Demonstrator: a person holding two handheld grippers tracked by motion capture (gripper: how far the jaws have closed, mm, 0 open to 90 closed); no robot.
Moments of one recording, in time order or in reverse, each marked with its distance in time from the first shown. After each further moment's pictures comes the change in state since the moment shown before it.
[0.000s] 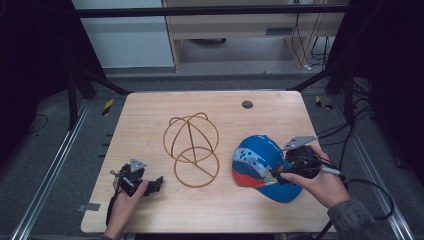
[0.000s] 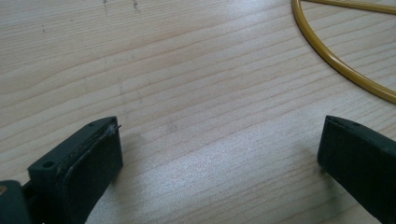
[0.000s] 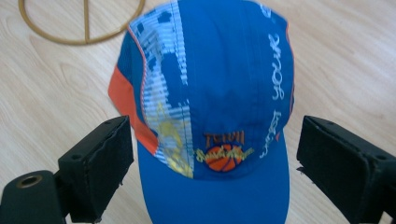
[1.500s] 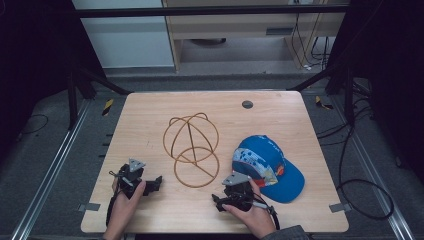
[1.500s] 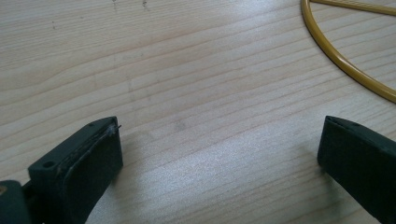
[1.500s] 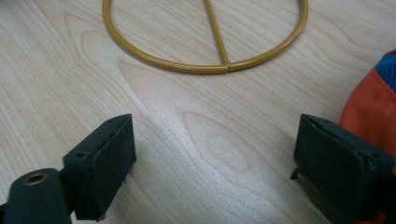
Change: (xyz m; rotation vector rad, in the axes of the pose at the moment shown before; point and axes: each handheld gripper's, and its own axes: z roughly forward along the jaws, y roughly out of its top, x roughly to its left) left arm 0.002 0.000 0.000 0.001 0.014 -0.015; right arm 0.141 -0.012 0.141 -0.181 0.089 0.024
